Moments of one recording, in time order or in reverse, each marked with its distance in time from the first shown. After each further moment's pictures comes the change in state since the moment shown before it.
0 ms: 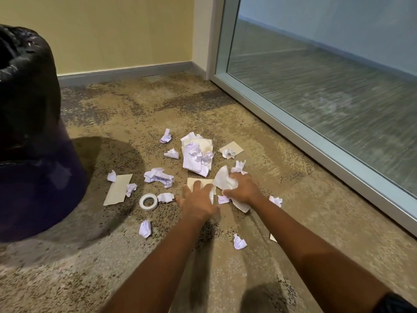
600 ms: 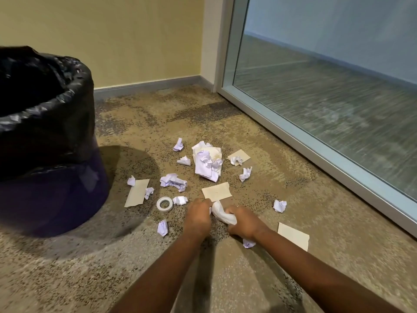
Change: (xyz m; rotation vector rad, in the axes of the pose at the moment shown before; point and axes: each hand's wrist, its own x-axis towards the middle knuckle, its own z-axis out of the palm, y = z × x) left_hand -0.036 -0.022 -0.004 -0.086 0.106 0.026; right_hand -0.078 -0.016 0.023 -0.134 -0.162 -0.162
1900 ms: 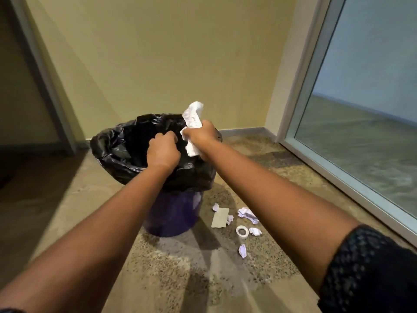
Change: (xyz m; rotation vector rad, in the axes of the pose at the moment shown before) left_hand -0.107 -0.110 -0.329 0.013 0.693 -0.214; right_hand -0.035 -0.402 -0.081 0.820 0.265 -0.318
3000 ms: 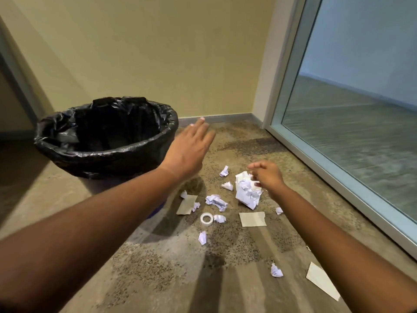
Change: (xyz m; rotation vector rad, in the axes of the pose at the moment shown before) left_hand -0.054 0.121 0.078 0.634 -0.055 0.664; right_hand 0.015 0.184 -0.233 -0.120 0.080 0.158
